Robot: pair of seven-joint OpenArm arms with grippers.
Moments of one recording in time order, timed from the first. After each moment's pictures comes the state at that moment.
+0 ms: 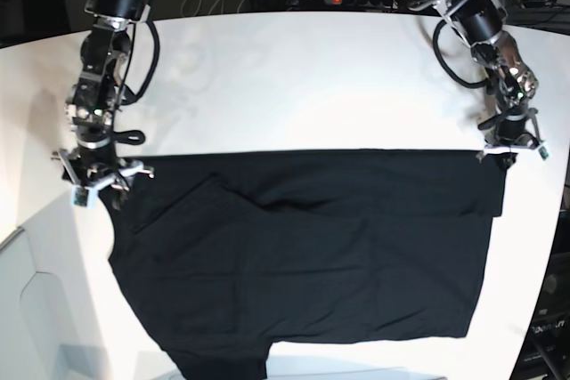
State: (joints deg) left arm -6.4 -15.2 -42.1 55.8 -16.7 -18.9 14.3; right arm -0.8 2.5 20.2 86.5 0.0 8.4 -23.5
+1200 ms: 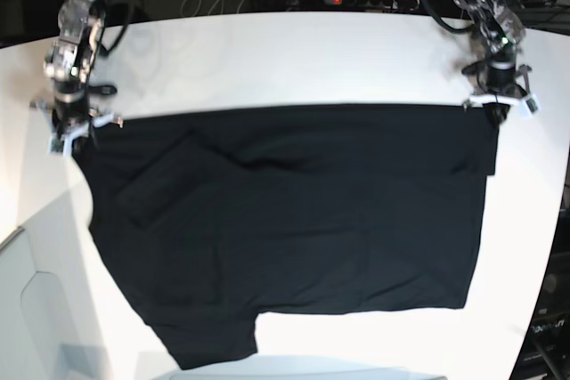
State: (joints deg) left arm 14.5 -8.5 -42.4 74.4 -17.9 -20.0 12.6; right arm -14.2 8.4 24.0 84.4 0.8 9.1 -19.9
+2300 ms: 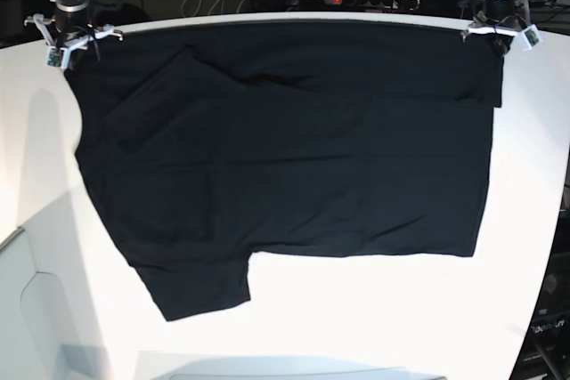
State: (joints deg) left arm 30.7 -1.1 -50.0 87.8 -17.1 -19.9 15.2; right arm -35.8 1.6 30.4 96.7 0.5 8.8 -14.1
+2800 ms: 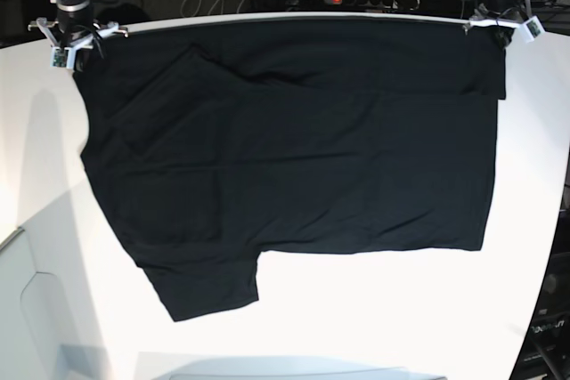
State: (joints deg) left arm 32.9 -1.1 -50.0 87.8 -20.2 -19.5 14.9; right arm -35.5 0.7 30.9 96.9 0.3 17.1 -13.2
